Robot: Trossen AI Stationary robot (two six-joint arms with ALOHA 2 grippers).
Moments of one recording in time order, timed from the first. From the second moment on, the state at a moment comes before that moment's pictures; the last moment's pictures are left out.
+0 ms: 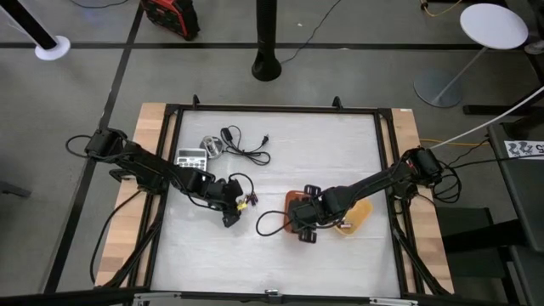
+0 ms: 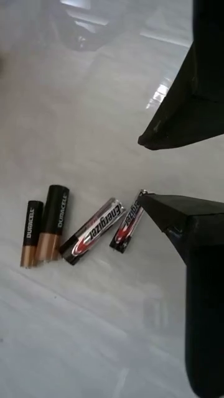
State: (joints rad) left arm -0.25 1.44 0.68 -0.24 -0.06 -0.73; right arm 0.37 1.82 1.33 -0.79 0.15 0.47
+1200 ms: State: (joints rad) left arm -0.26 1.49 0.82 -0.27 -0.07 -0.99; right arm 0.37 1.71 1.33 -1.00 0.23 0.31
